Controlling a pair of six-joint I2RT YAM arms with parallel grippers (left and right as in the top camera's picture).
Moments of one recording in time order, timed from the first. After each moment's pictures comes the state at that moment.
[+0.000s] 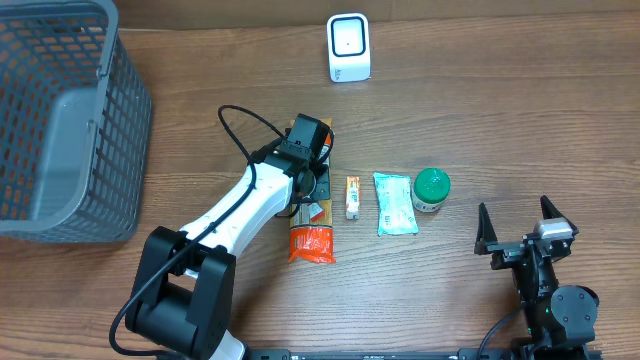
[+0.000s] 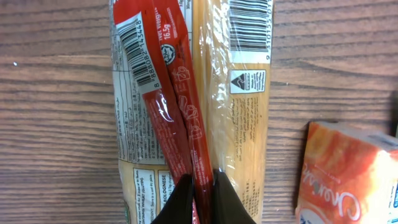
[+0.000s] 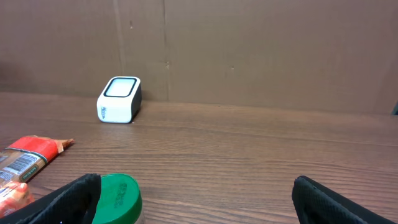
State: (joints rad) left arm -0.41 1.74 1.10 -0.65 -0.05 -0.44; right arm 0.08 0.01 0.02 -0.03 -0.03 -0.01
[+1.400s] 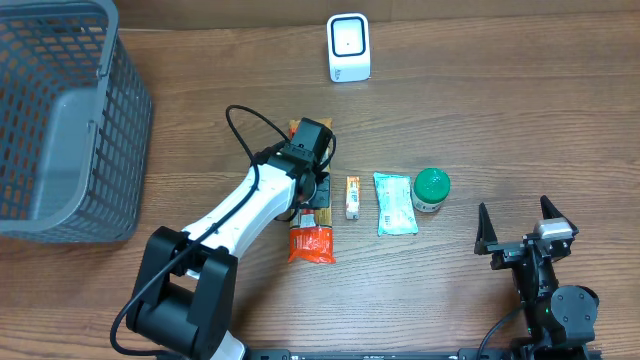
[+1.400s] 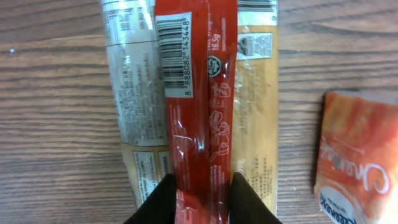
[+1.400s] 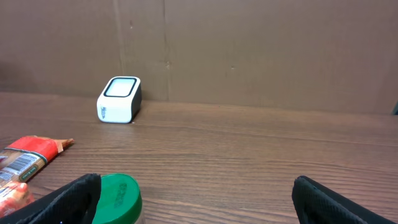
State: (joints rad) left arm -0.42 1.74 1.10 -0.70 -0.07 -0.38; right arm 0.08 0.01 0.02 -0.04 -0.03 -0.01
